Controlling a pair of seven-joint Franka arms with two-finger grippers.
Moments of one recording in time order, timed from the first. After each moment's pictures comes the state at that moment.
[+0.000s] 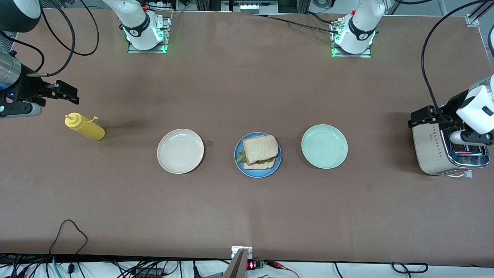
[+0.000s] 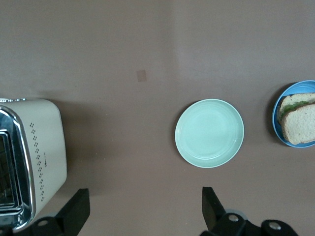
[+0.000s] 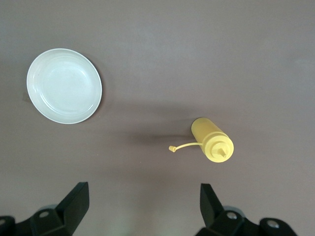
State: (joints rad) left arm 0.05 0.18 -0.04 -1.50 -0.08 1.62 0.04; right arm -0.03 0.07 0.05 -1.60 -0.04 1.58 -0.06
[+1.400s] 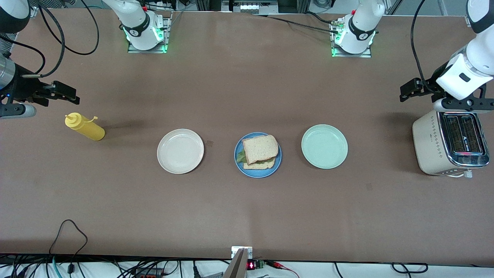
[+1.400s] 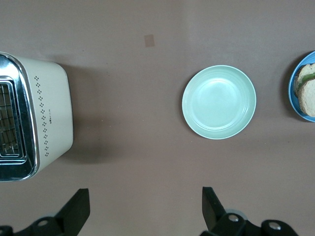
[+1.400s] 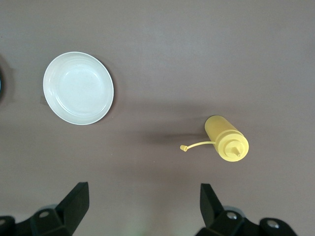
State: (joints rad) left arm 0.05 -0.05 -0.08 -1.78 -0.01 1.66 -0.03; right arm -0.05 0.08 0.04 -1.60 0.04 1.58 -0.06
